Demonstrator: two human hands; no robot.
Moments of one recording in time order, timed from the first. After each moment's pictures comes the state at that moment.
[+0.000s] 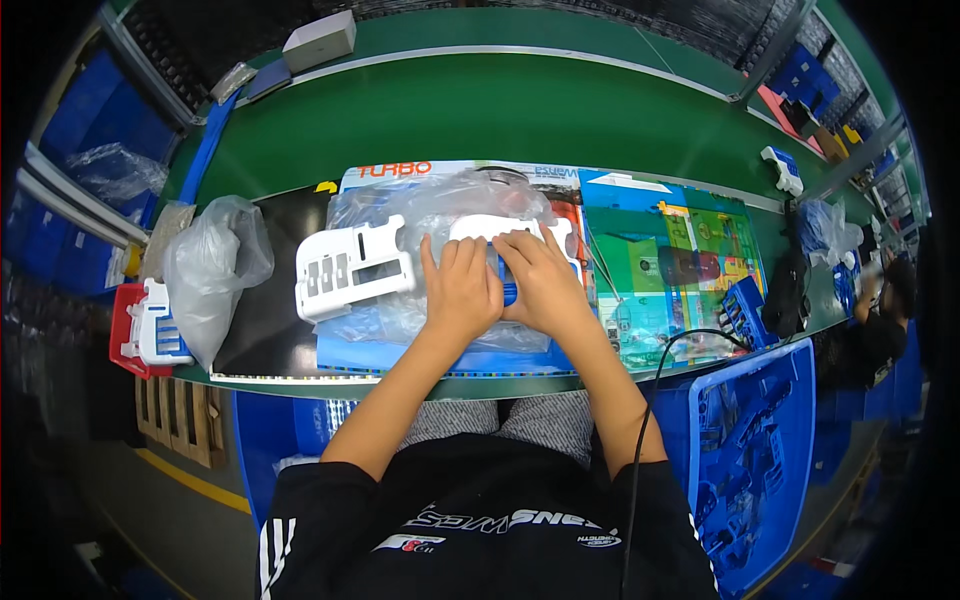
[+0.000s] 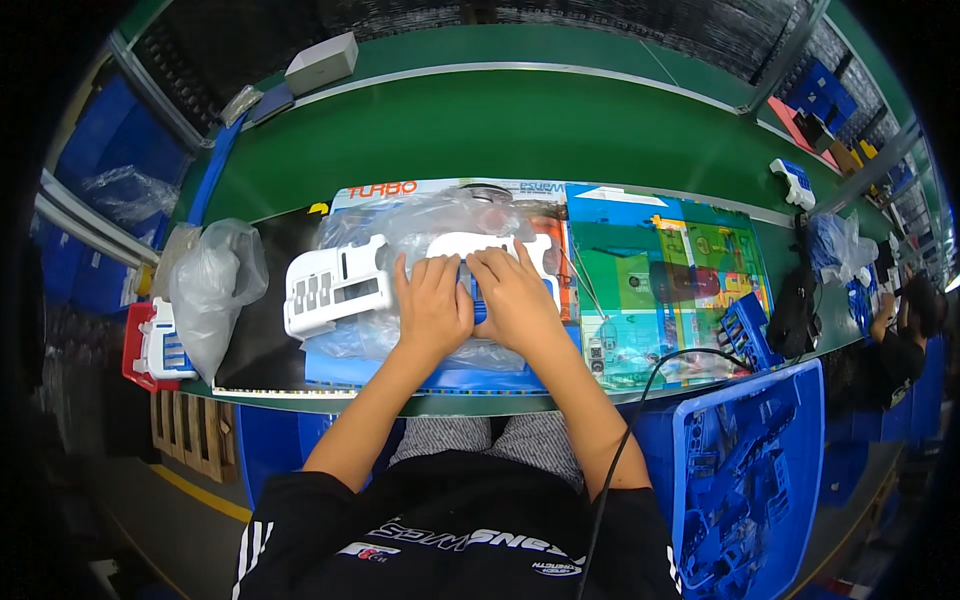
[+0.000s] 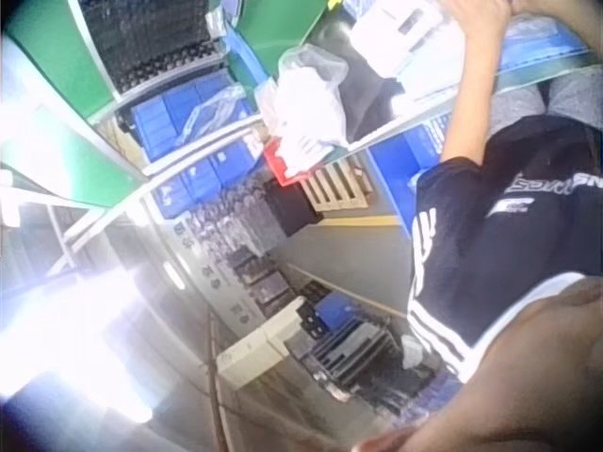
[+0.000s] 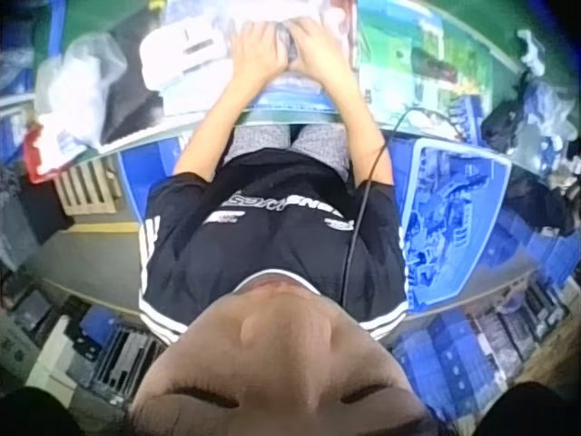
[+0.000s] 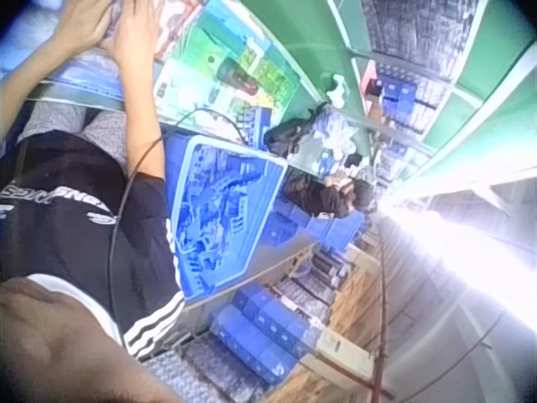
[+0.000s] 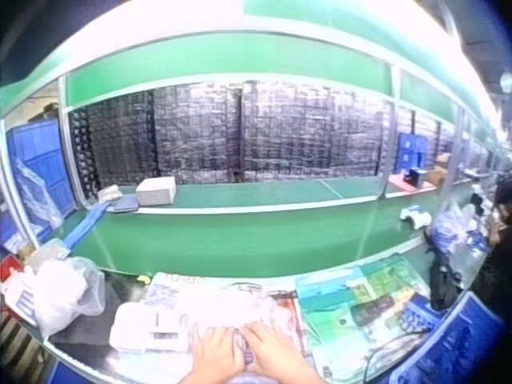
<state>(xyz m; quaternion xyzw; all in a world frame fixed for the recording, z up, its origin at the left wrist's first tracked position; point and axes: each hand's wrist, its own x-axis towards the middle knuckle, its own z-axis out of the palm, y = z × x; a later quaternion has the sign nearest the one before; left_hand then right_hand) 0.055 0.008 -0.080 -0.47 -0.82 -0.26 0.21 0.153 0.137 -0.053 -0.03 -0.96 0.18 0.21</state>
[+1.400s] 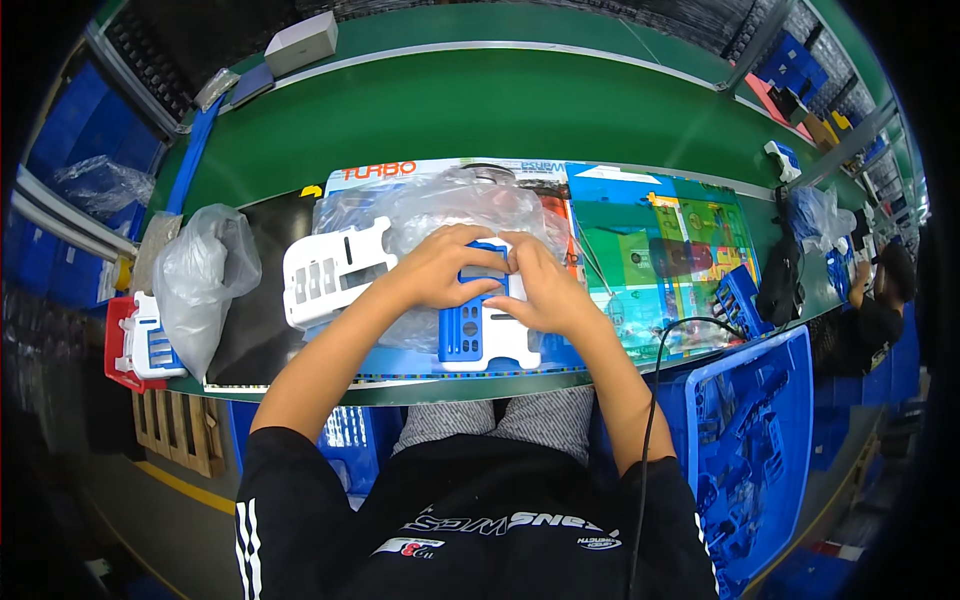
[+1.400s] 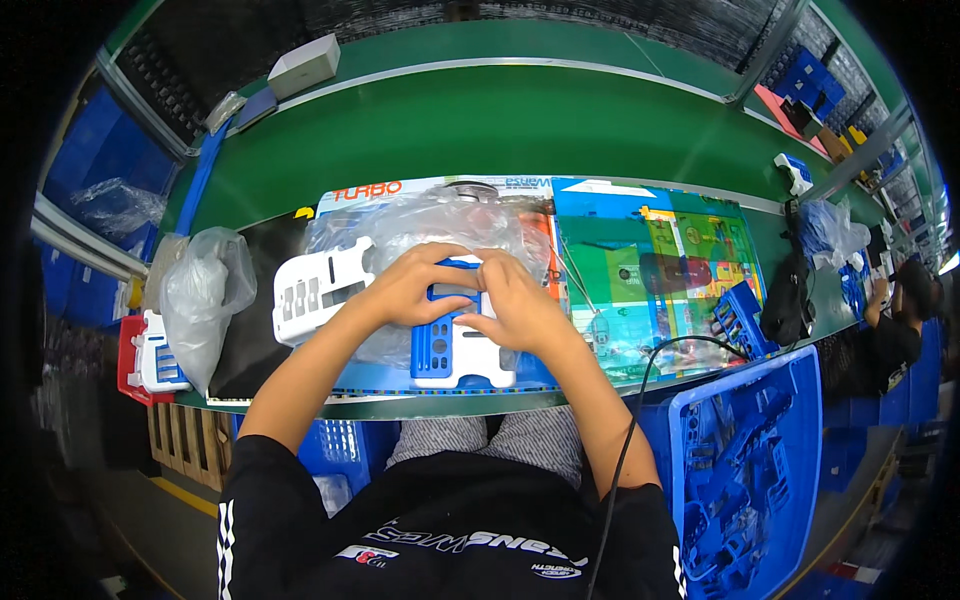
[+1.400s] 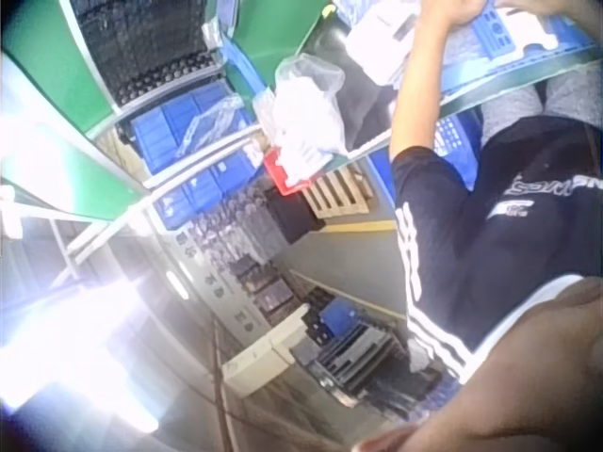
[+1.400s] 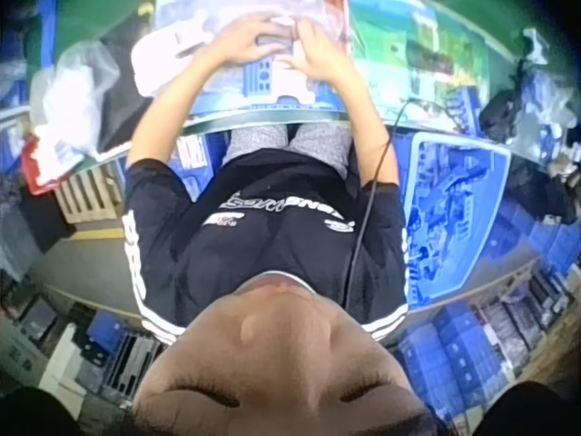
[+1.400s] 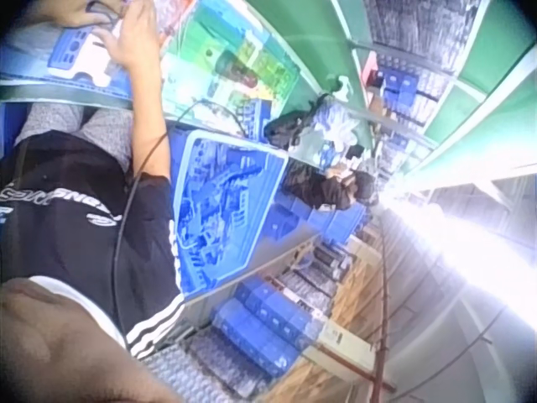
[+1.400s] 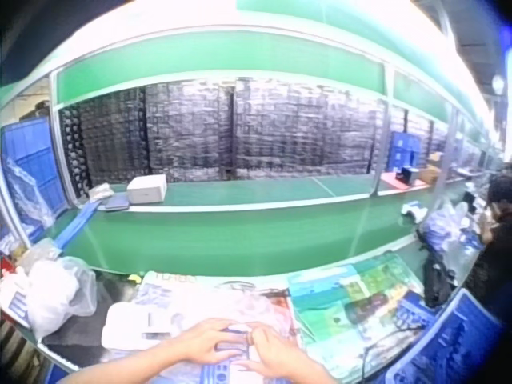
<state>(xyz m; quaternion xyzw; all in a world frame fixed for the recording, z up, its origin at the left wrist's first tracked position) -0.018 0.015 -0.061 -0.72 -0.62 -0.31 -0.09 0.168 0.156 -0.065 0.00 -0.93 0.32 0.19</state>
